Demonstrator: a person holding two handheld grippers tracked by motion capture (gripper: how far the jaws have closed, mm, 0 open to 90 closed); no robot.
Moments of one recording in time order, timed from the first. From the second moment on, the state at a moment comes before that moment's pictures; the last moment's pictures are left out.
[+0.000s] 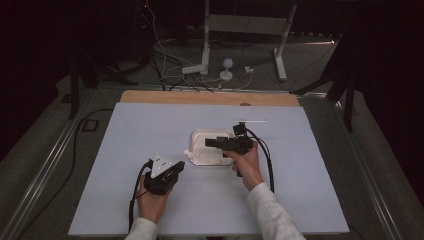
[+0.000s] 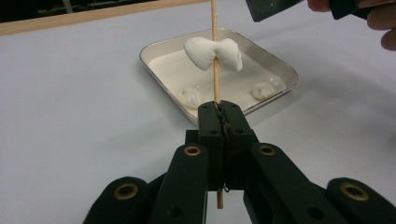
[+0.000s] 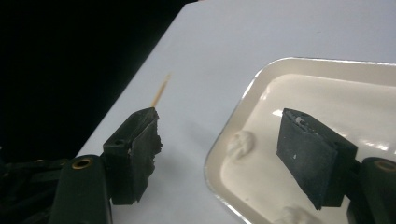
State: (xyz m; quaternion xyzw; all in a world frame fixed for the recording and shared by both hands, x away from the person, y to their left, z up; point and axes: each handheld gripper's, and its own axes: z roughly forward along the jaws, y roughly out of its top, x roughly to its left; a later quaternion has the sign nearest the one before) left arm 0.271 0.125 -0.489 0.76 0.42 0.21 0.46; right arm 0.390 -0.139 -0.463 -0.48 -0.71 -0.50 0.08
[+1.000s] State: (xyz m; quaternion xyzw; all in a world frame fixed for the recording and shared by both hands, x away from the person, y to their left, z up) left arm 0.267 0.119 -0.482 0.74 0.41 0.20 0.50; right arm 0.353 -0.092 -0.472 -0.42 -0.72 -0.53 0.15
